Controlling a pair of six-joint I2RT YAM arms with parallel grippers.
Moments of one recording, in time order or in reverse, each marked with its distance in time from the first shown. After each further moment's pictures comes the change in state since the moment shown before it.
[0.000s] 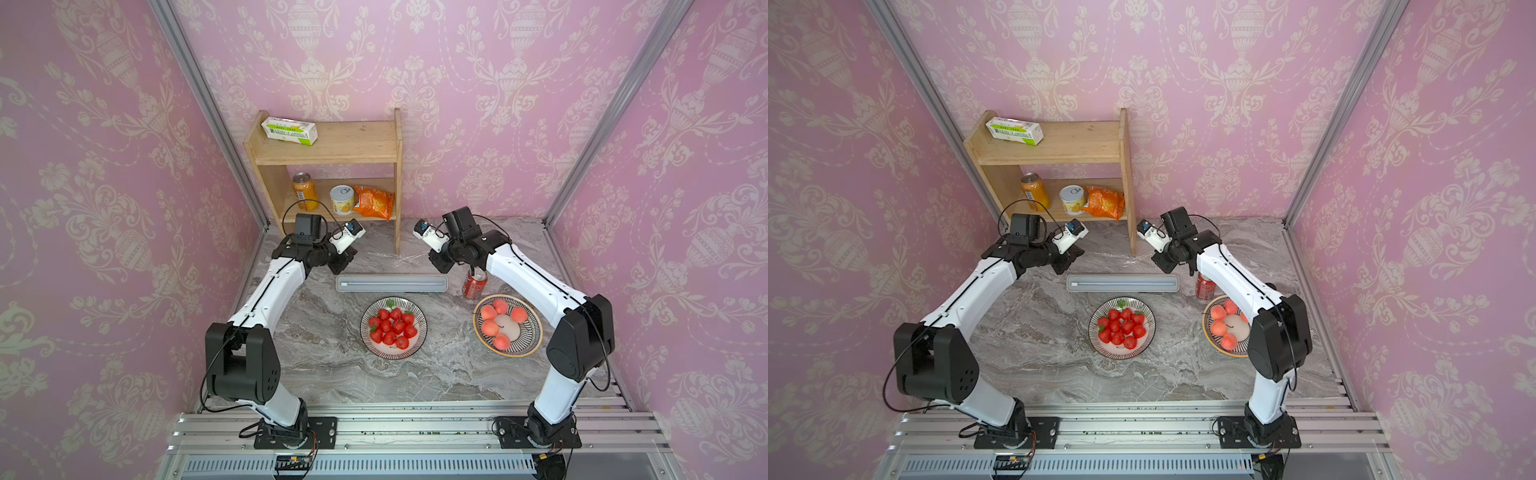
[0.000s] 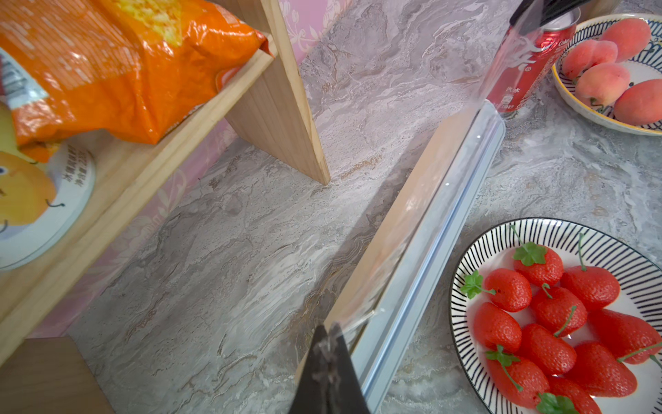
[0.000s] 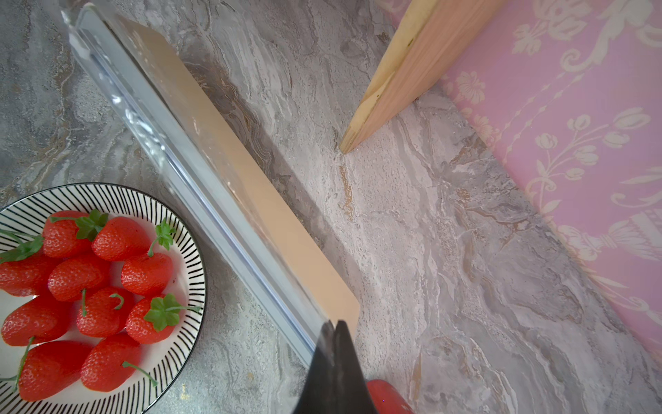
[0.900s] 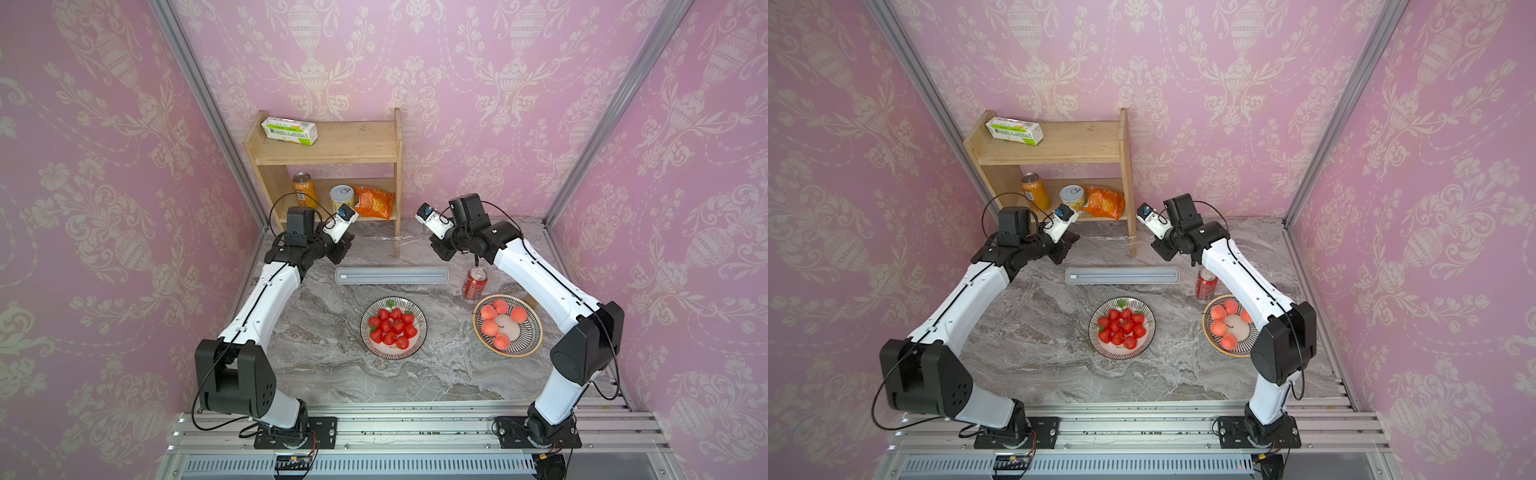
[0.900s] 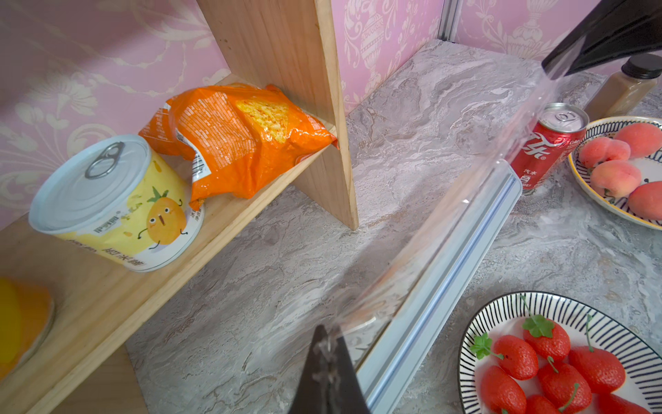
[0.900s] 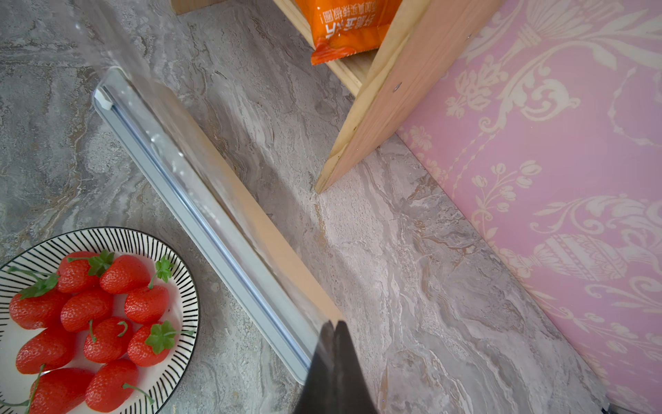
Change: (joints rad) left arm 0.000 -0.080 -0.002 0.126 -0.031 -0.185; right arm 0.000 -0.026 0.120 -0.025 0.018 0.000
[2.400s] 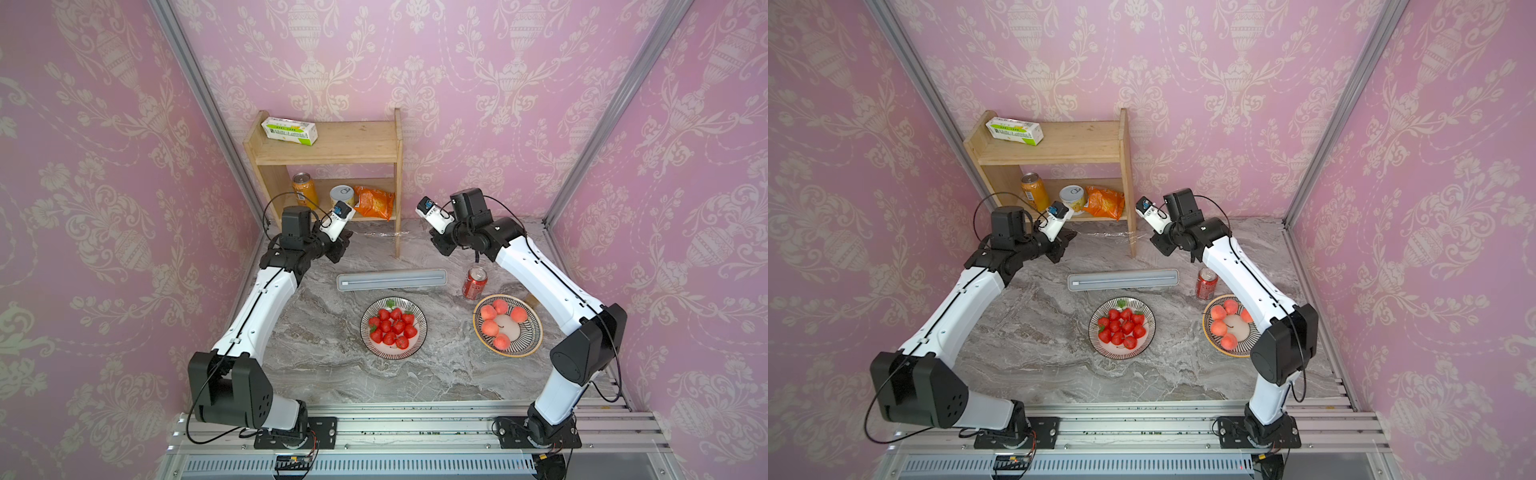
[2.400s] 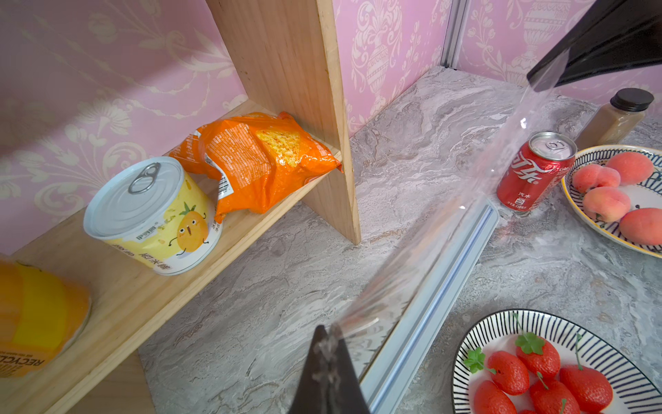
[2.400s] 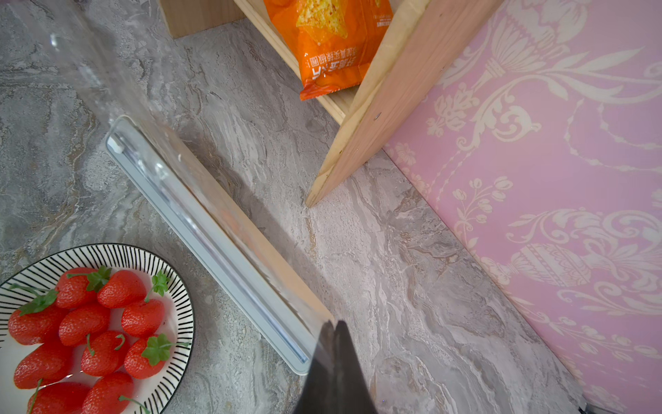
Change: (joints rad) left arm 0.000 -0.063 -0.017 0.023 -0.003 -0.049; right arm 0.008 0.000 0.054 -0.013 0.019 0.000
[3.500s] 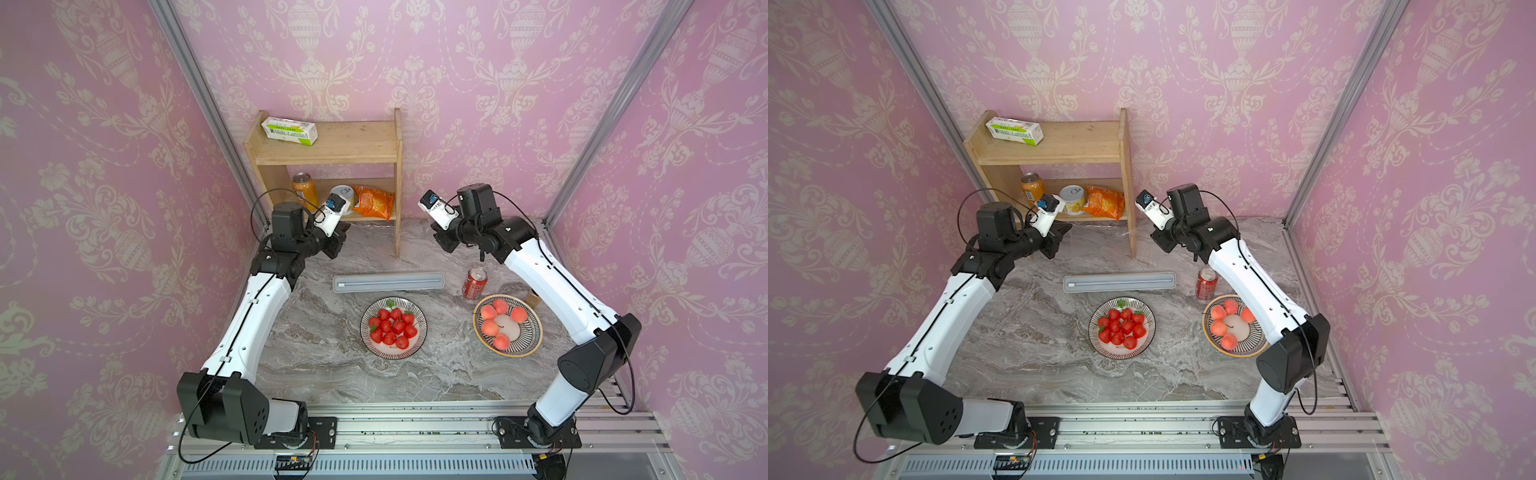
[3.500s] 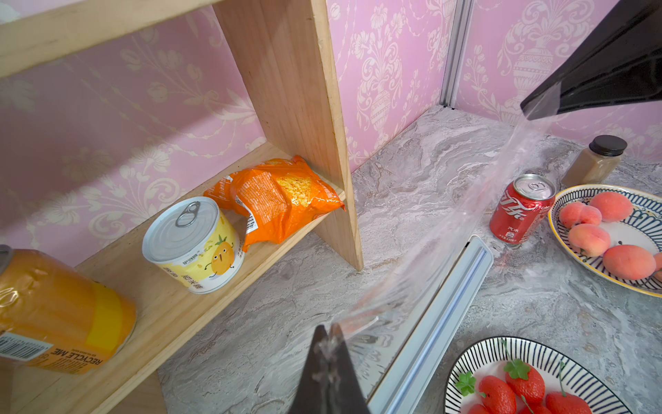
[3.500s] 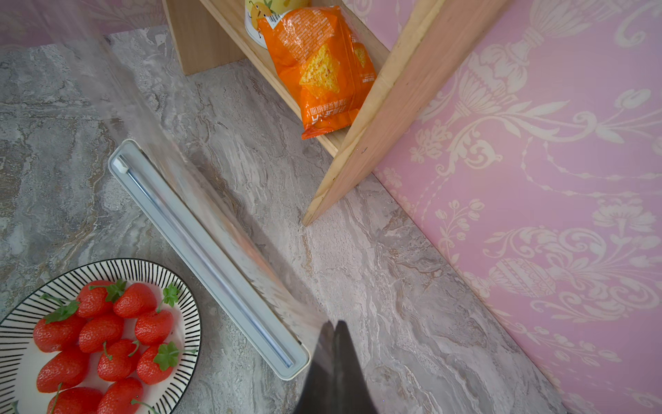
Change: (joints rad) left arm 0.000 -0.071 0.027 0.006 0.006 -0.055; right arm 0.015 -0.060 0.025 0.002 0.000 0.000
